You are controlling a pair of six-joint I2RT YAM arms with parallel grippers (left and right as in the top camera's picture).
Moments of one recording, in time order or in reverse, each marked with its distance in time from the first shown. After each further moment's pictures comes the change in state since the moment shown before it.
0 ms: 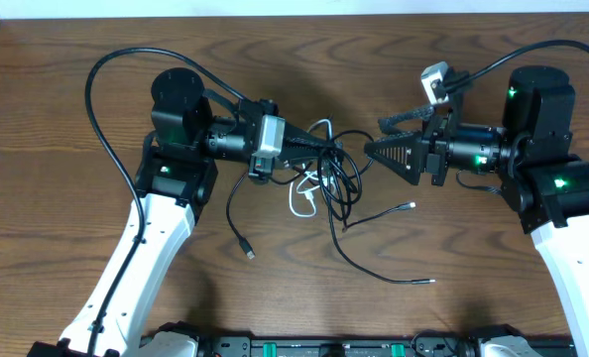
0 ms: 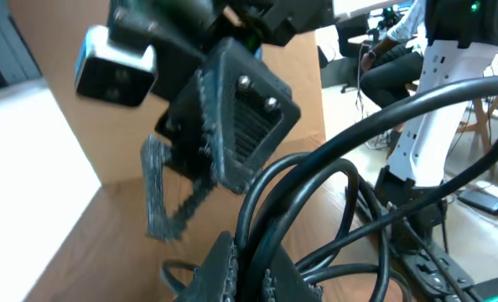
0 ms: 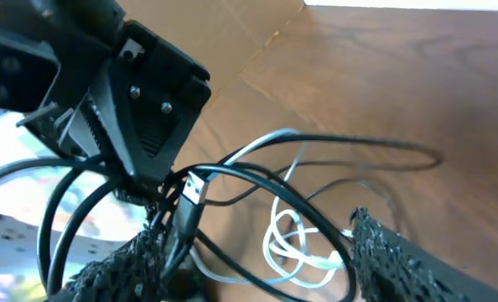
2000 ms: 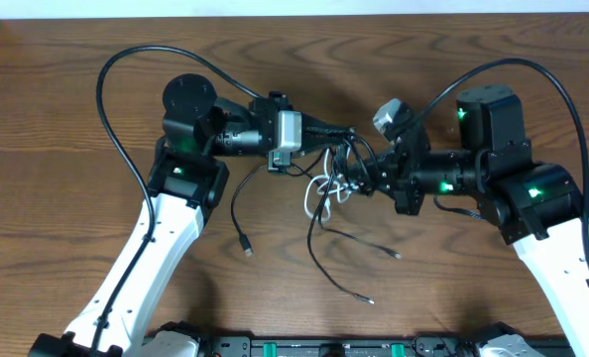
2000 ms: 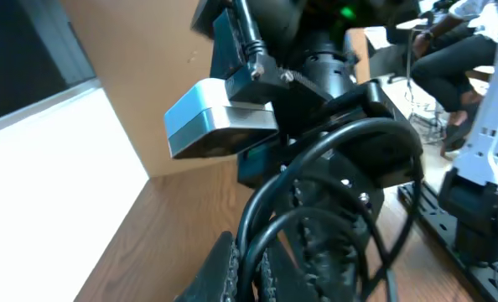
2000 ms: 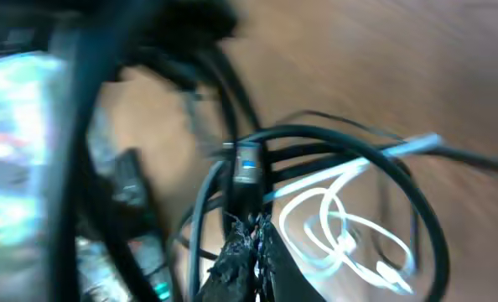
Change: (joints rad) left arm -0.047 0.014 -0.011 0.116 -0.192 -0.034; right arm 0.180 -0.002 0.024 -0.242 0.281 -0.311
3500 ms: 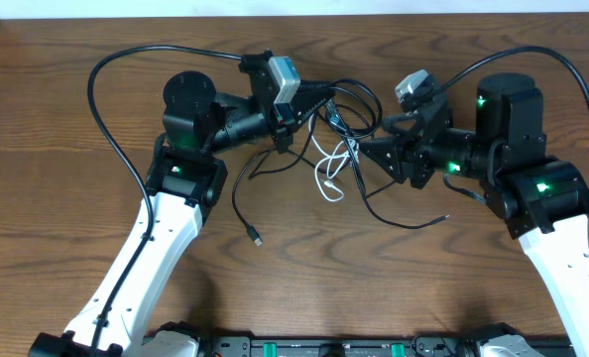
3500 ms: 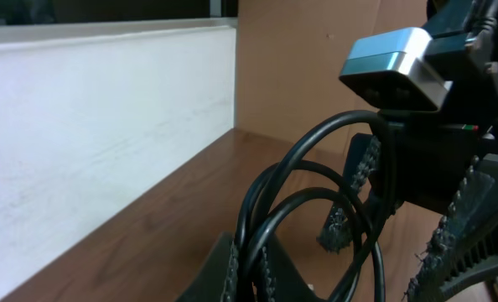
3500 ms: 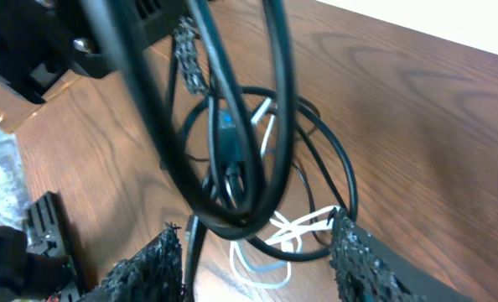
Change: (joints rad) left arm 0.010 0.003 0.000 -0.059 -0.397 -0.282; right arm -0.067 0.005 -0.009 0.158 0.101 0.037
